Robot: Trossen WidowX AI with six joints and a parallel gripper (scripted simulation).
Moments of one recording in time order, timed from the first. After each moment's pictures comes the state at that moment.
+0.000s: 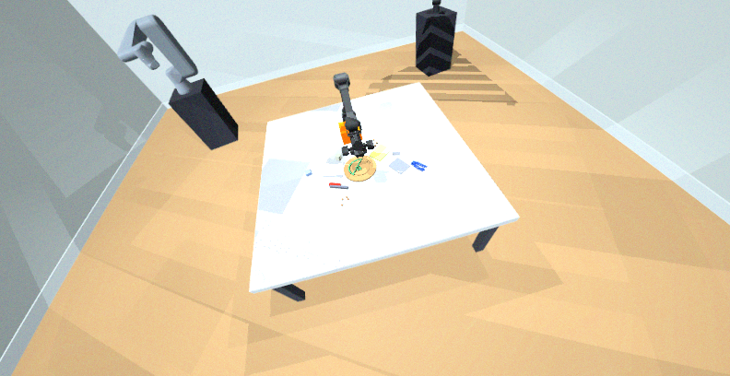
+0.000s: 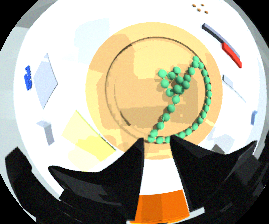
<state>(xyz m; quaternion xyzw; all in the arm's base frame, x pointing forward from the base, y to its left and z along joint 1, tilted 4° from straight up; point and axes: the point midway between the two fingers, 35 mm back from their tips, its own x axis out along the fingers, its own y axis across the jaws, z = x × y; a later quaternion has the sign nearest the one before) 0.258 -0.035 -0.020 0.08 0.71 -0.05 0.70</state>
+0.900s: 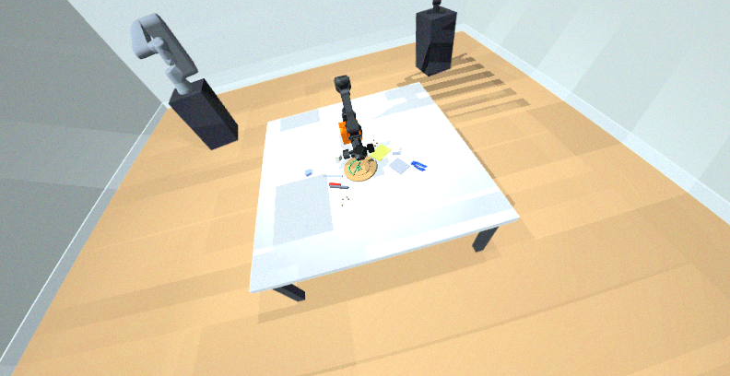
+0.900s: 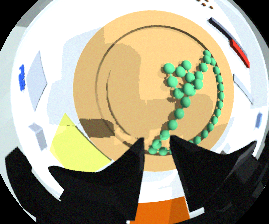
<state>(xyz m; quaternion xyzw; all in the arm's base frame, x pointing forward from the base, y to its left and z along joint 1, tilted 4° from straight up) 0.257 -0.034 -0.047 0.08 0.71 -0.05 0.70</state>
